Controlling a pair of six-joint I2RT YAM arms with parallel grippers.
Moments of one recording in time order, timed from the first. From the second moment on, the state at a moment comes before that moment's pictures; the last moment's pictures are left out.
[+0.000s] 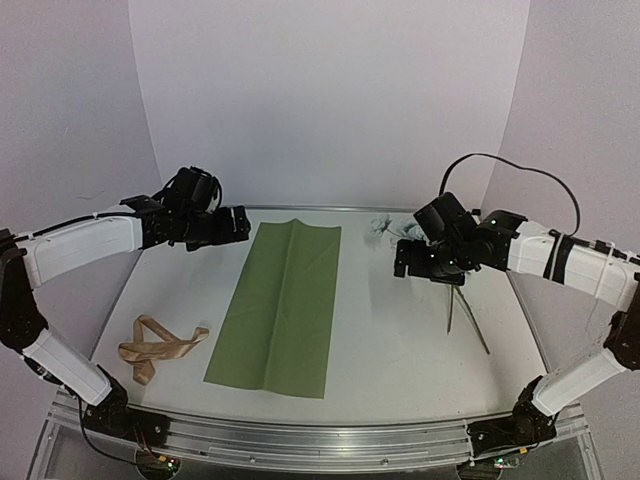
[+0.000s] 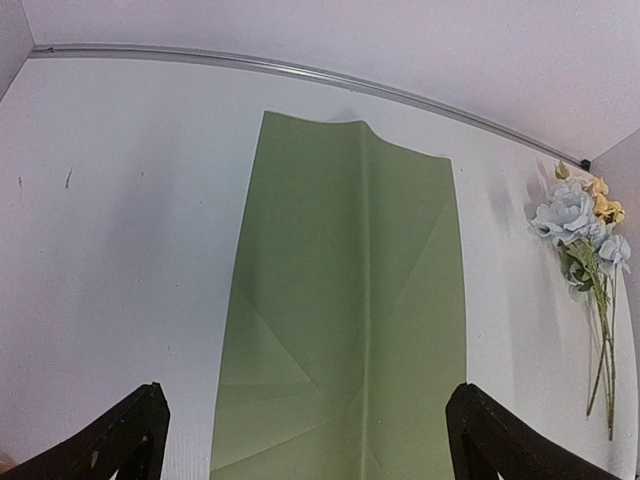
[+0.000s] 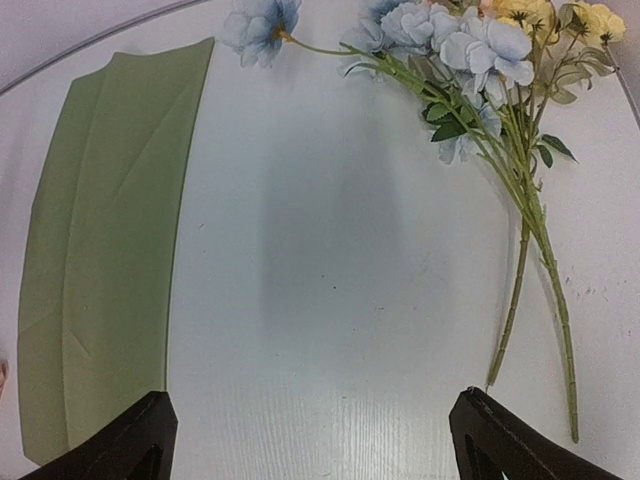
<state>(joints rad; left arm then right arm) -0.60 1.47 1.19 -0.42 -0.22 -0.58 0.75 1.42 1.18 -0.71 0.35 0.72</state>
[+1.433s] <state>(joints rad) -0.55 1.43 0.85 -0.28 0.02 -0.76 1.09 2.48 2.27 -0.92 0.25 0.70</state>
